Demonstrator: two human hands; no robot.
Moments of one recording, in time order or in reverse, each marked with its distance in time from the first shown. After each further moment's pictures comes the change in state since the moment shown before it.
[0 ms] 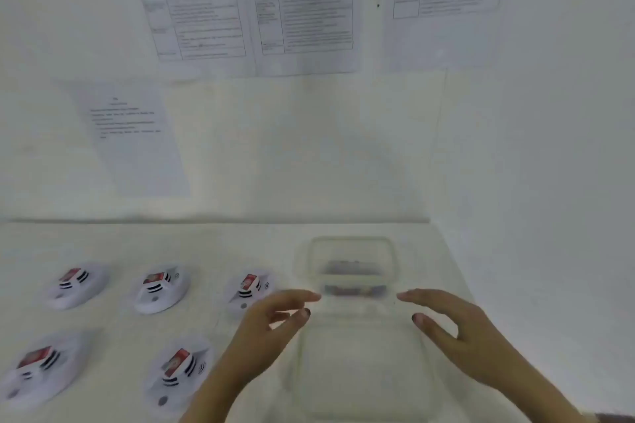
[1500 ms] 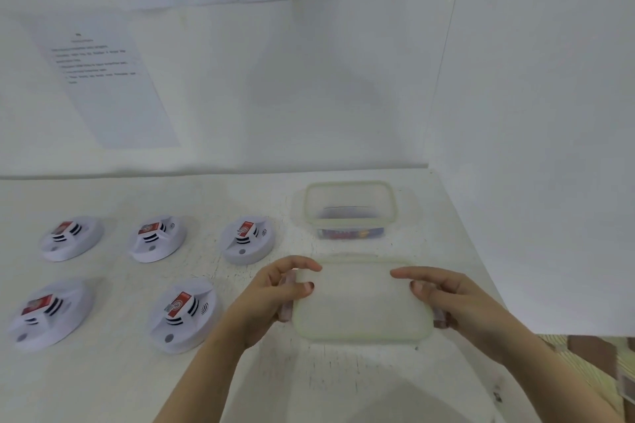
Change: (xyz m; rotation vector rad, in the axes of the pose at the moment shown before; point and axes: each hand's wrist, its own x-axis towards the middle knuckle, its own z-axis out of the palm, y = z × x) left_hand -0.013 -0.010 0.006 -0.501 -0.293 -0.382; right_hand -0.025 -0.016 0.017 0.760 -0.218 0.543
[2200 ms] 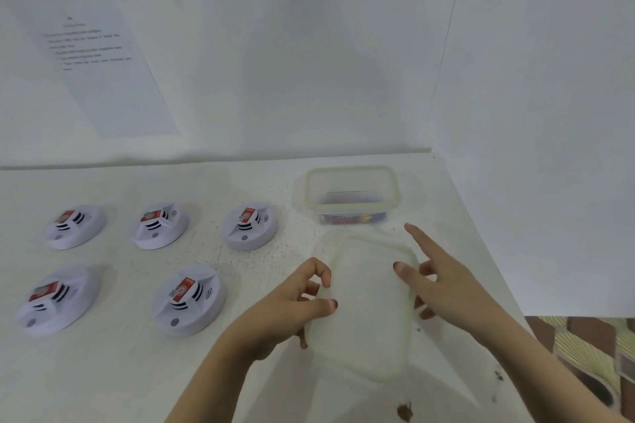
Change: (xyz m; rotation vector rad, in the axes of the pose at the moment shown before) left_hand -0.022 0.001 0.027 0.257 -0.107 -0.109; right_hand -0.001 -0.009 0.028 -0.471 0.245 0.035
